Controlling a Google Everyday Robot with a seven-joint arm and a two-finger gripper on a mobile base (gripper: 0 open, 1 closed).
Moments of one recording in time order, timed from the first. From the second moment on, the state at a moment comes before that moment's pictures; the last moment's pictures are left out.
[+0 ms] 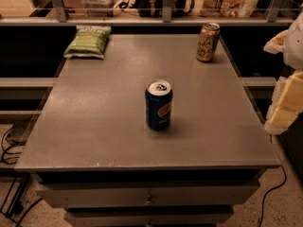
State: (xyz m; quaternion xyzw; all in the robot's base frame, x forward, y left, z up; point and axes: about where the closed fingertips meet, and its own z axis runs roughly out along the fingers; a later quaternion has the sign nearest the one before) arm 0.438 -0.217 0.976 -0.60 0.78 -0.03 0.16
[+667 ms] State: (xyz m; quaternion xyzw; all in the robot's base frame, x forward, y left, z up) arm 0.450 -0.212 0.978 -0.61 0.77 -0.03 0.19
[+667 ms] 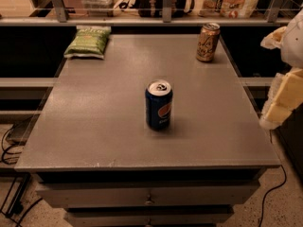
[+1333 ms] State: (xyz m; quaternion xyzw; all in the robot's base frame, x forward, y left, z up) arm 0.513 -0.214 0.982 -0.58 0.76 -0.01 0.29
